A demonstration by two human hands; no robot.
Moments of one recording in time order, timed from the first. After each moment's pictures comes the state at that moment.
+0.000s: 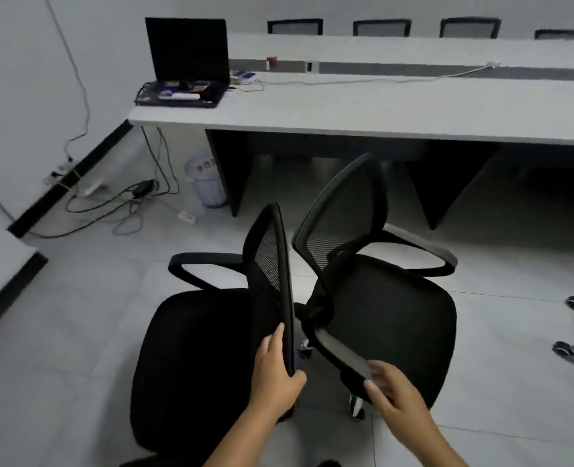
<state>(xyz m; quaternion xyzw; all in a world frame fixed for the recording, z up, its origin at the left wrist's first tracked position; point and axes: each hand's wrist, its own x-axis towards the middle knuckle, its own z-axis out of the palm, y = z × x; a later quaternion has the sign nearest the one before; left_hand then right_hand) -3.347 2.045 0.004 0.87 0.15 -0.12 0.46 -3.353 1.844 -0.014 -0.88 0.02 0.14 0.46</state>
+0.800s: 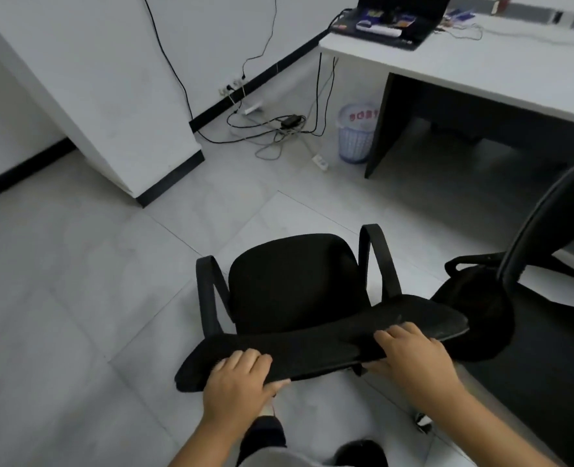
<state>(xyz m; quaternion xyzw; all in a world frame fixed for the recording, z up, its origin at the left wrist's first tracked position) -3.520 2.212 -0.023 0.98 0.19 0.10 0.04 -3.343 2.041 0.027 -0.90 -0.42 0.14 -0.04</state>
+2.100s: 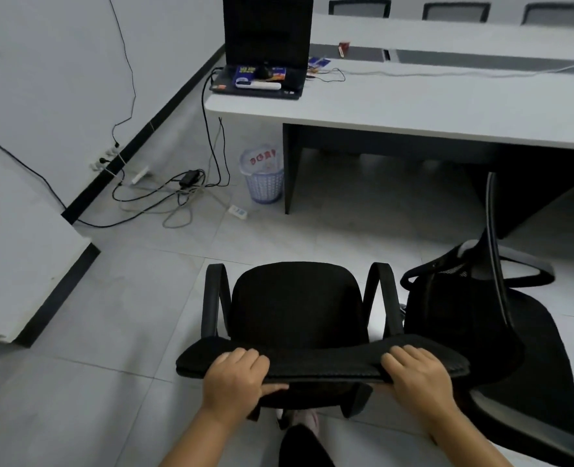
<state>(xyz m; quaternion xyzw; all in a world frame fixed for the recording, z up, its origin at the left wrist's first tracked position) -3.320 2.410 -0.026 0.97 -0.12 0.20 0.04 -3.259 2.136 -0.022 -0.92 -0.31 -0.24 0.03</state>
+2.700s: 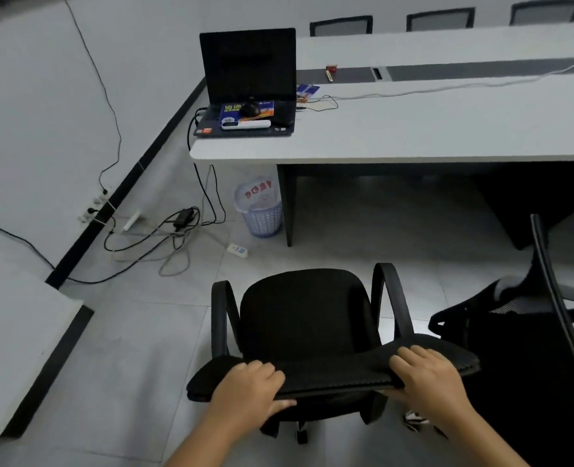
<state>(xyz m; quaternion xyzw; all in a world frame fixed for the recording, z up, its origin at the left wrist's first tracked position) -3.138 2.469 -0.021 0.97 -0.24 0.09 0.00 -3.096 2.179 -0.032 -0.94 -0.28 -0.21 0.00</state>
